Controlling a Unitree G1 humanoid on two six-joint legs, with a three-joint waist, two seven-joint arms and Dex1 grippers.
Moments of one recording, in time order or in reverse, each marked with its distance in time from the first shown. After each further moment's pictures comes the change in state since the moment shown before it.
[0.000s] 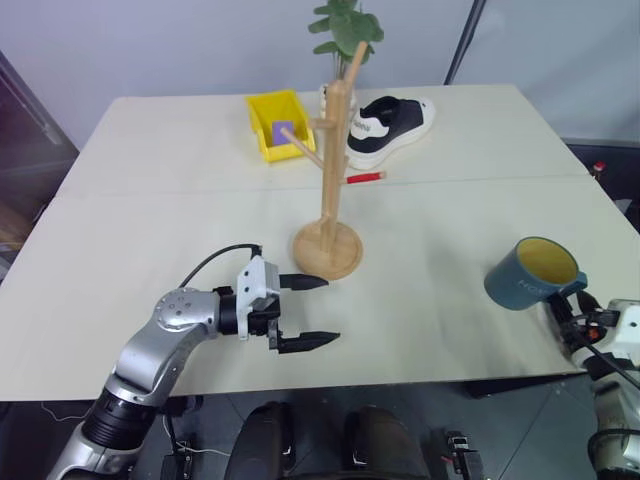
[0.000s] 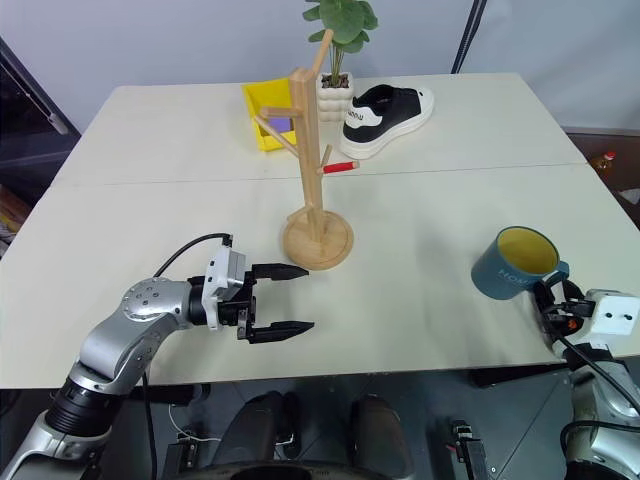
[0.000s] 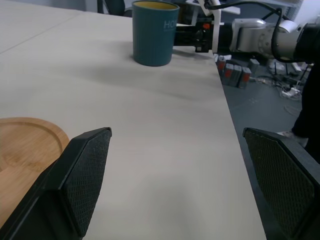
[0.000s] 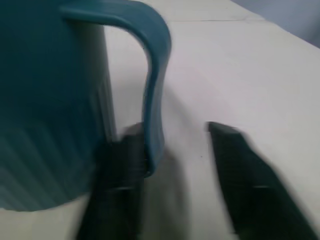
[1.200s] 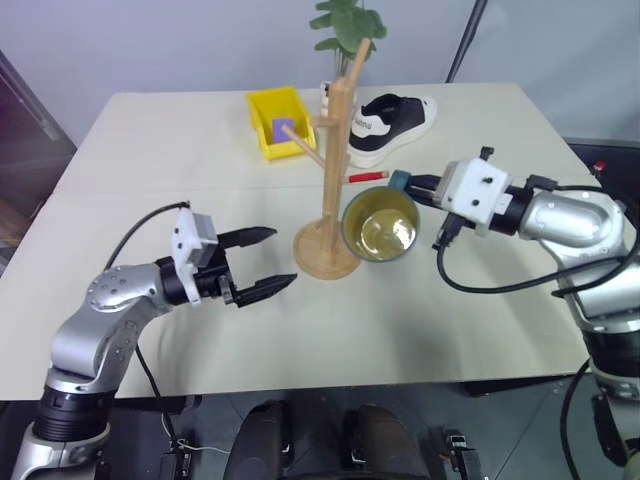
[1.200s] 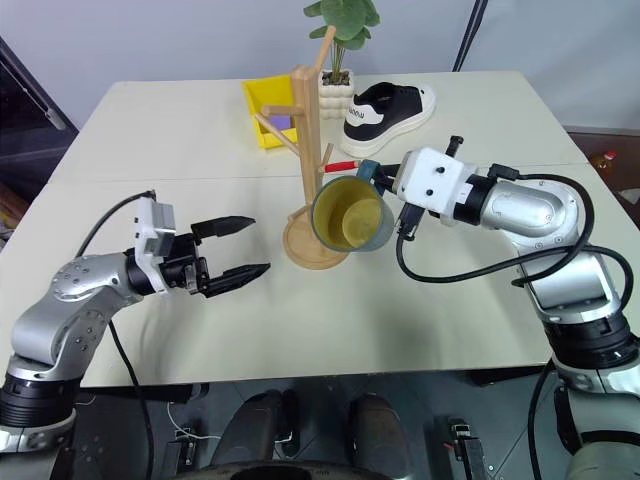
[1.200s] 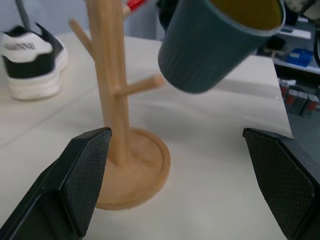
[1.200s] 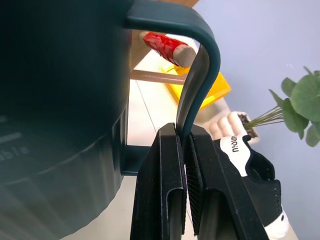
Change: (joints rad) left arm -0.032 0.093 0.293 -0.038 -0.180 0.109 0.104; right arm -0.719 -0.365 0.659 -0.454 -0.293 0.277 0.320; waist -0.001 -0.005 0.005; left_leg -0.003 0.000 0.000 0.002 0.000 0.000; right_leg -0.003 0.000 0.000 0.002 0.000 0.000
